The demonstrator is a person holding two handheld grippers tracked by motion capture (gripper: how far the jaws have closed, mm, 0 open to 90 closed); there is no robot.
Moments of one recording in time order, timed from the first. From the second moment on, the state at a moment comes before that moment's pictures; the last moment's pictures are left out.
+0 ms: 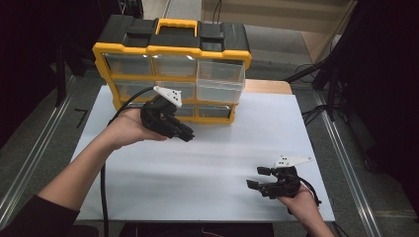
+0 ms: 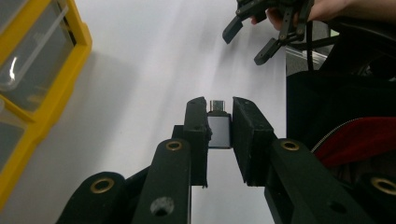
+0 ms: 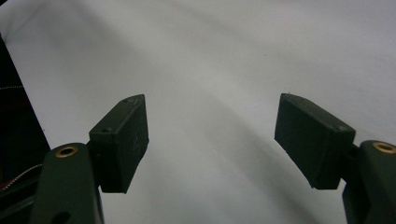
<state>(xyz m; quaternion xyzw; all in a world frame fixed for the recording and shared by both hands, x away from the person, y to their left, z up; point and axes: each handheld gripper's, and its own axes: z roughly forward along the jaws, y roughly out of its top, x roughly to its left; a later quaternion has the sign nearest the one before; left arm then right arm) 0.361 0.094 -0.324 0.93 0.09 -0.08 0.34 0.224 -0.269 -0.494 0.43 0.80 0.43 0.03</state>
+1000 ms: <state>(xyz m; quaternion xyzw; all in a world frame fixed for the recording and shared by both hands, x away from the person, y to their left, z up) 0.378 0.069 -0.249 0.93 0.06 -0.07 0.35 0.224 -0.270 -0.494 0.43 0.80 0.43 0.03</state>
